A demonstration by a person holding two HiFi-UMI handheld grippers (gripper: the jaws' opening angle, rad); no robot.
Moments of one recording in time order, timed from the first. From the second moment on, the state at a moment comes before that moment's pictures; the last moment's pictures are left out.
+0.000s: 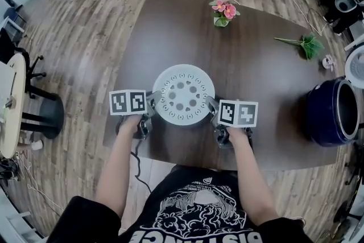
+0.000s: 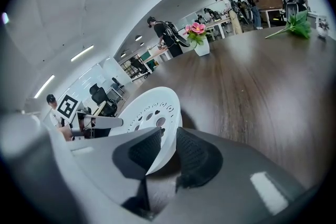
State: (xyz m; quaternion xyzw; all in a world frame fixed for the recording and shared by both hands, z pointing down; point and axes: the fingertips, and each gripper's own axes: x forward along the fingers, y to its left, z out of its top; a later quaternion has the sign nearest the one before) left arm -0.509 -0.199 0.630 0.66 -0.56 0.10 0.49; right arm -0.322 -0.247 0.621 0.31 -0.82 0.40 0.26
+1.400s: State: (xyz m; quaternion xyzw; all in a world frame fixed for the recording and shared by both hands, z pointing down) left arm -0.389 -0.257 0.519 0.81 -0.48 0.08 0.34; right arm -0.194 -0.252 0.501 0.48 -0.82 0.30 0.08
